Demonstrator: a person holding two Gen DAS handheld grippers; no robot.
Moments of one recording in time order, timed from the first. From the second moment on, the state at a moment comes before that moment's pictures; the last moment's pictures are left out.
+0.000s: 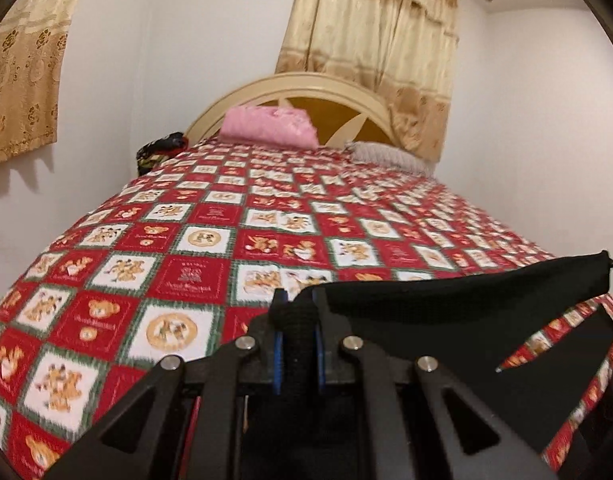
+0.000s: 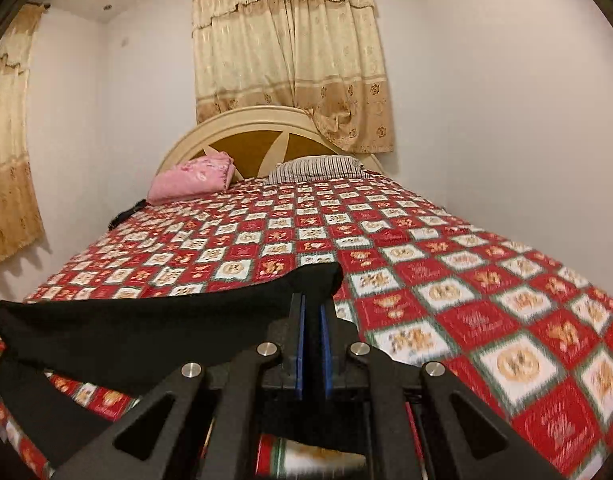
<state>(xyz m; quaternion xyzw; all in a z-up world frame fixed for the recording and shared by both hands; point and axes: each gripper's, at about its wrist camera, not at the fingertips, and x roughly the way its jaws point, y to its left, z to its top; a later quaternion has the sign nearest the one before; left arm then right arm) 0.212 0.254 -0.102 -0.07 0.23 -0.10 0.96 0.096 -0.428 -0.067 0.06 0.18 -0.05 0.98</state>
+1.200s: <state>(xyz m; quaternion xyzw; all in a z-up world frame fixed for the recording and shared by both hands) 0.060 0.307 -0.181 0.05 0.29 -0.05 0.96 -0.049 -0.431 -0.105 0.05 0.27 -0.11 0.95</state>
